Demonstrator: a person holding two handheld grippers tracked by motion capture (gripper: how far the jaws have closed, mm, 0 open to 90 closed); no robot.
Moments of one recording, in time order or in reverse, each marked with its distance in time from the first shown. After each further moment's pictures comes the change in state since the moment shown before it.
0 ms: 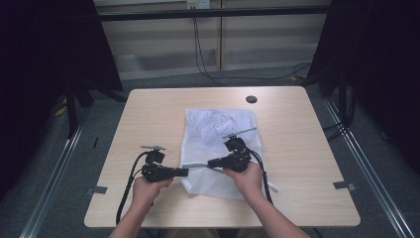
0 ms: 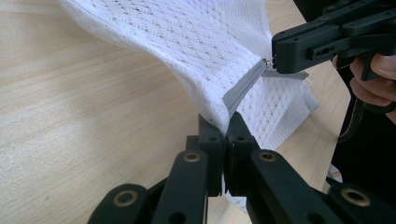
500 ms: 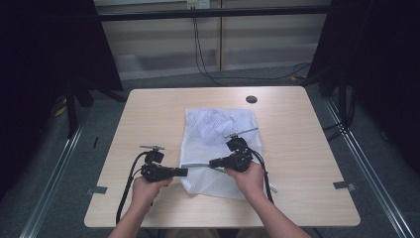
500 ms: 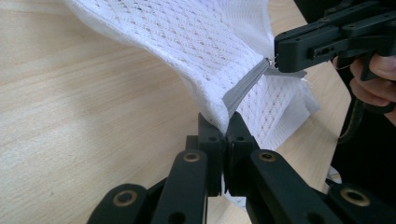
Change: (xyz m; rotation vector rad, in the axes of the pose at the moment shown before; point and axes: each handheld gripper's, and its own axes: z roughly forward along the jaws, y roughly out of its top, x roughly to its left) left arm 0.001 0.000 -0.001 0.000 0.002 -0.010; right arm -0.004 -0.002 -0.003 0.001 -0.001 0.011
